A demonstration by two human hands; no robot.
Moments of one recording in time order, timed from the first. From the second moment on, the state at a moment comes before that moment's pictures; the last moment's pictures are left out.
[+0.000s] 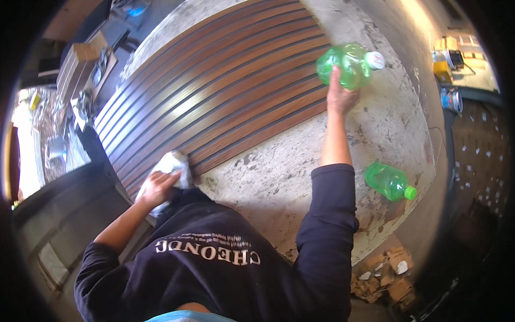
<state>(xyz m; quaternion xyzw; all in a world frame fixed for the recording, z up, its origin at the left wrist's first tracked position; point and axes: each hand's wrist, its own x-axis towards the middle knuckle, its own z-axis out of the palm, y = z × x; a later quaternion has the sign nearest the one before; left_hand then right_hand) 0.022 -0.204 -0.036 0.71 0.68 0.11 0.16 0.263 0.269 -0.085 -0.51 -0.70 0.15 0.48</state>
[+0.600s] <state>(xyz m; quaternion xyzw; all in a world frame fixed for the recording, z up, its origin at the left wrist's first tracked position) 0.093 -0.110 -0.060 0.64 0.72 0.21 0.16 0.170 0.108 -0.077 -0.32 -0.76 0.32 0.47</state>
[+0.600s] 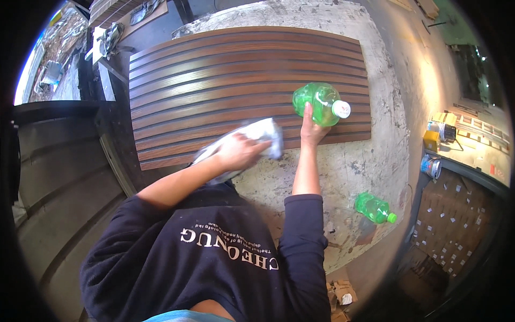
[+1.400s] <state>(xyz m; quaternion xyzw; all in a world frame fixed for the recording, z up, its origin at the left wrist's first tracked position) 0.007 -0.195 -0.039 0.60 0.76 0.16 0.18 0.174 0.184 -0.094 -0.36 -0.80 0.22 0.43</state>
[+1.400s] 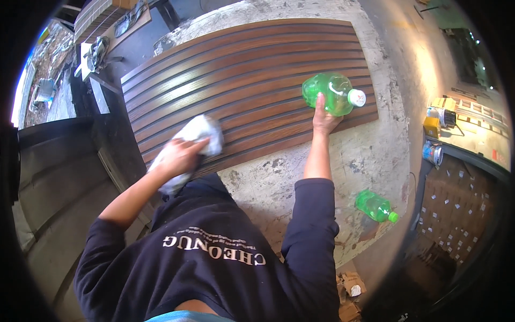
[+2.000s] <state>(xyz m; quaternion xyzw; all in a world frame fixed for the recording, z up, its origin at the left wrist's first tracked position) 0.035 -0.014 -0.074 0.66 0.70 0.27 0.05 0.144 0.178 -0.078 -0.37 -0.76 0.28 0.45</state>
